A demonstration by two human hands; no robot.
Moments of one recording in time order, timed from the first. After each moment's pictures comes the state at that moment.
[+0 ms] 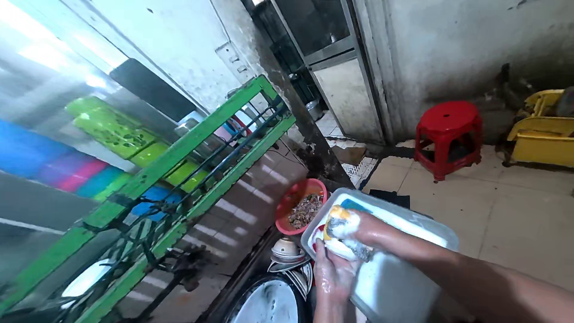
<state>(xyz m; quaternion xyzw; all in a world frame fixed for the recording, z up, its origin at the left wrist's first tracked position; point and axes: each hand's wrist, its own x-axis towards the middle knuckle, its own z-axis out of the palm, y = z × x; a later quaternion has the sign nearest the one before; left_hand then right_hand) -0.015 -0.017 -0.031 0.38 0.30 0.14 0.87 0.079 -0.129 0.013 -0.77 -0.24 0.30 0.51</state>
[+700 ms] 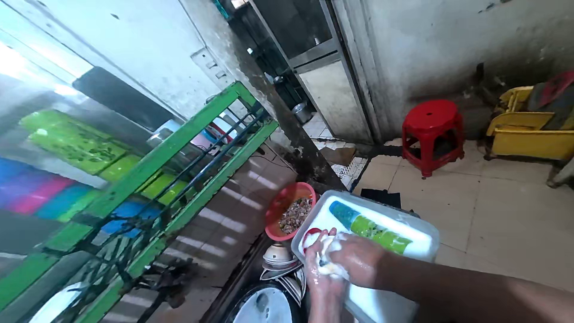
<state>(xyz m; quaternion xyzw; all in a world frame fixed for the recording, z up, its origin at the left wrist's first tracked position) -0.011 -0.026 -0.034 0.43 0.24 0.22 0.84 0.044 -0.147 -0.002 -0.78 -0.53 0.15 0.31</state>
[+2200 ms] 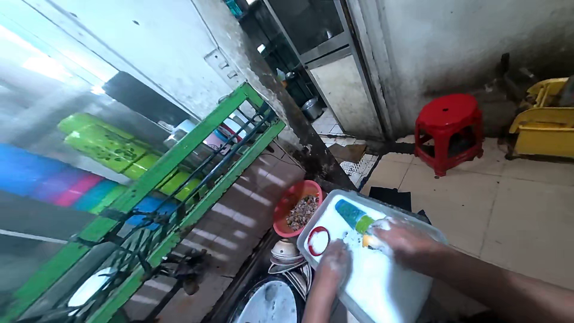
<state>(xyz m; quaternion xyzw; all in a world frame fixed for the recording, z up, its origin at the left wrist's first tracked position) -0.010 0.005 -0.037 0.95 0.17 -0.11 0.25 0.085 -0.211 -0.059 -0.85 -0.43 0.12 0.29</state>
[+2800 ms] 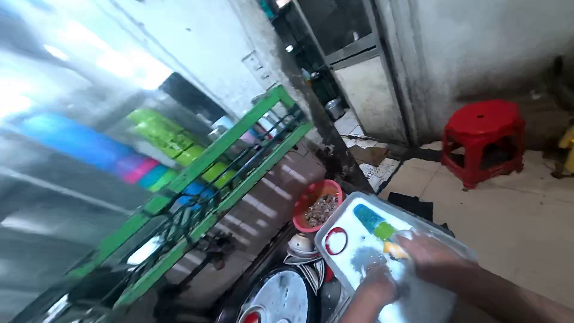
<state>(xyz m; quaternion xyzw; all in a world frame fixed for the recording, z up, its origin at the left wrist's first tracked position) -0.002 -0.057 -0.059 0.91 0.12 -0.37 0.13 0.085 -0.205 -0.036 -0.87 -0.37 0.27 0.20</state>
